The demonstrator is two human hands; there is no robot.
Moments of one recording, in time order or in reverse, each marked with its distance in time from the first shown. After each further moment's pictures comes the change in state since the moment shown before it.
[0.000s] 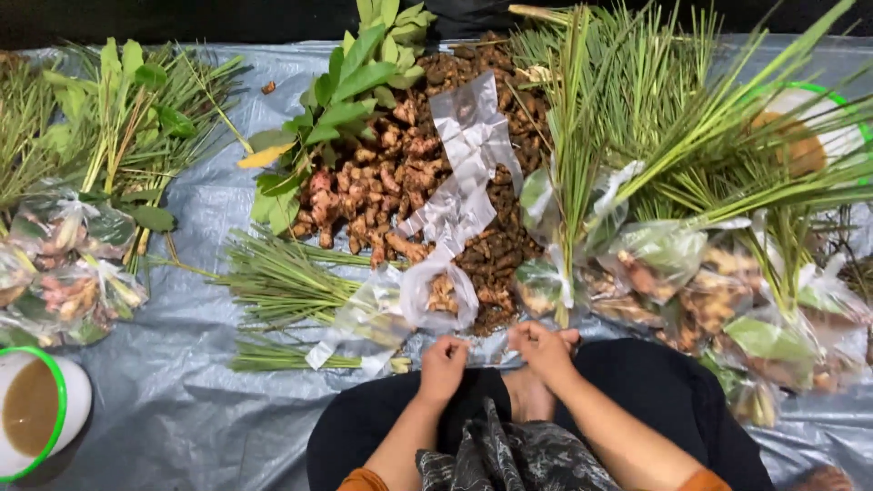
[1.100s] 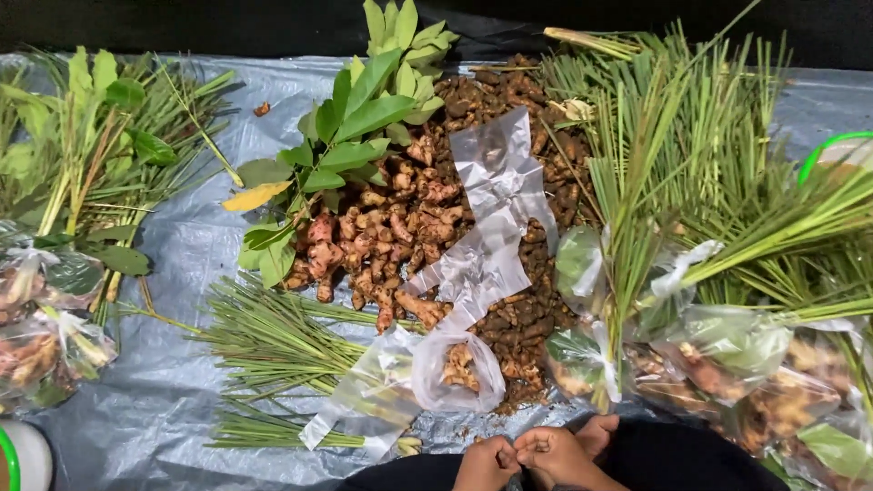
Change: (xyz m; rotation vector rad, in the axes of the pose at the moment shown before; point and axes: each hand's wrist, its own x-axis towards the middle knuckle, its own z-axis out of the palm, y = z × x) left_hand -0.014 -0.083 0.048 0.015 -0.525 -0.117; right_hand 0.041 0.152 0.021 0.428 -0.408 0.259
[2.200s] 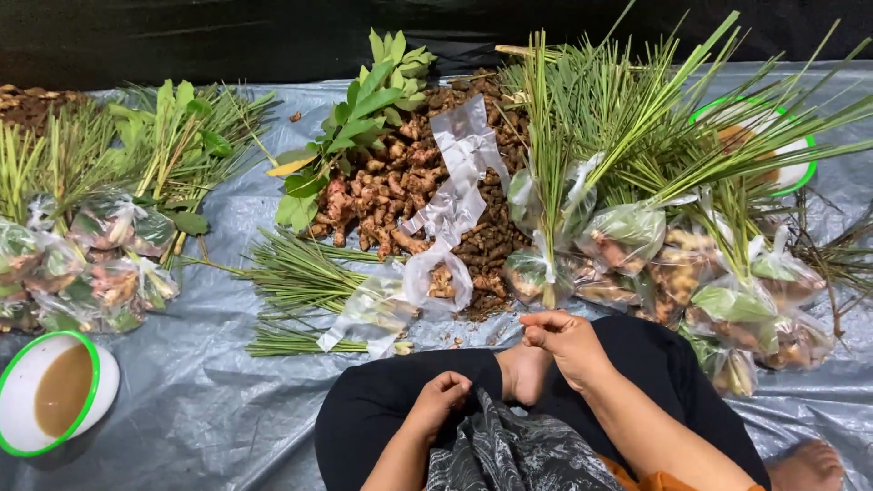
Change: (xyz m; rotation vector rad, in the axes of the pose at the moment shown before) left_hand -0.139 0.085 -0.035 -0.718 0.049 -0.238; right_hand -0.211 -0.178 0.104 0.084 0.234 -0.440
